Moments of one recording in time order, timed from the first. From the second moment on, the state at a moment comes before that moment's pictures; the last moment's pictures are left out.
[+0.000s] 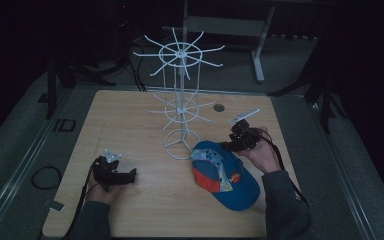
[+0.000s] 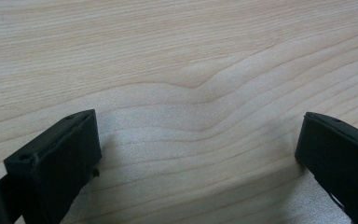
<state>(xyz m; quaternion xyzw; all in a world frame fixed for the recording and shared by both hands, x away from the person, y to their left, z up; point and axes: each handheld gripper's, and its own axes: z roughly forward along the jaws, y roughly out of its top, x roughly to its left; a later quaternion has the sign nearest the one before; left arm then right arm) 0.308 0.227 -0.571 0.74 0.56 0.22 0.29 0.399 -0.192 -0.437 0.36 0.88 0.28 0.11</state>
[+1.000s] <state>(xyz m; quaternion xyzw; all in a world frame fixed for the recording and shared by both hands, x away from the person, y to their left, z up) 0.308 0.227 -0.571 0.74 0.56 0.22 0.29 0.405 -0.172 -0.452 0.34 0.90 0.27 0.09</state>
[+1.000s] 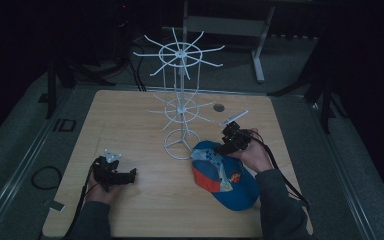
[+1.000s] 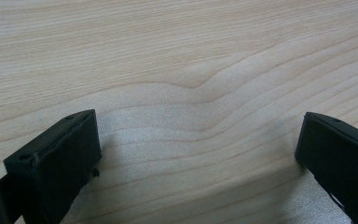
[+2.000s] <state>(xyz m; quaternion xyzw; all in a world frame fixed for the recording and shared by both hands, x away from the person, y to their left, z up) 0.308 0.227 -0.571 0.74 0.56 0.22 0.29 0.425 -0.160 -0.479 0.36 0.90 0.23 0.04</state>
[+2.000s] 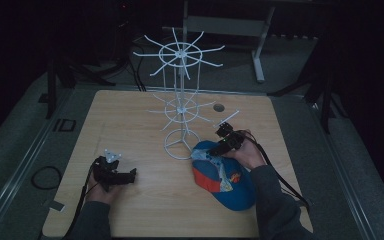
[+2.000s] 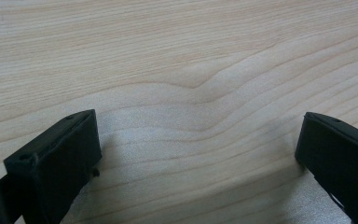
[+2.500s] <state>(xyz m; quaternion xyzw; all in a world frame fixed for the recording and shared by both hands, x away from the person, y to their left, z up) 0.308 0.227 -0.571 0.74 0.56 0.22 0.29 0.423 -0.154 -0.486 0.33 0.92 0.22 0.02</state>
